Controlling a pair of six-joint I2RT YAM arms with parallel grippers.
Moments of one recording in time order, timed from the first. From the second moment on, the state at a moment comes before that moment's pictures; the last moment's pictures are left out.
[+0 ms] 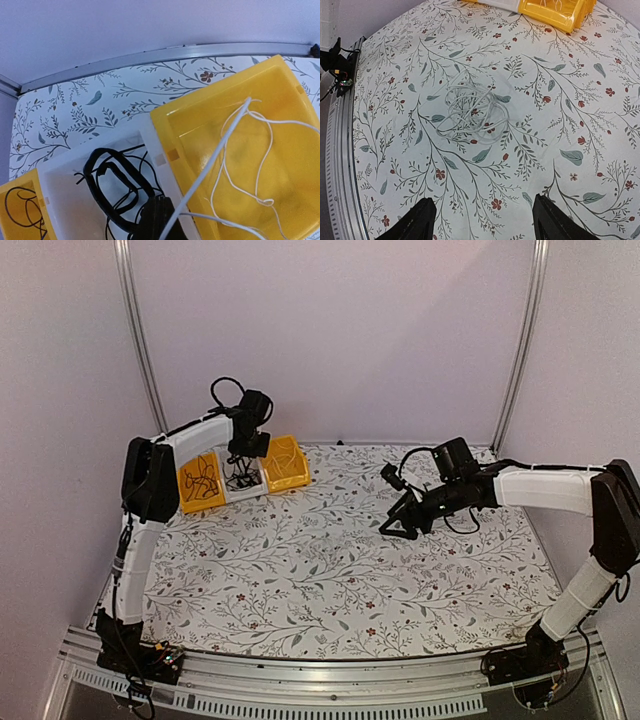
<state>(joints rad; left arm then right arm) -0.39 2.45 2.22 -0.68 -0.41 -0.17 0.52 1.62 1.03 -0.27 -0.61 -0.30</state>
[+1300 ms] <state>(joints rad) -0.43 2.50 2.22 -0.56 -0.06 -0.41 0.52 1.60 0.99 -0.25 -0.59 -0.31</state>
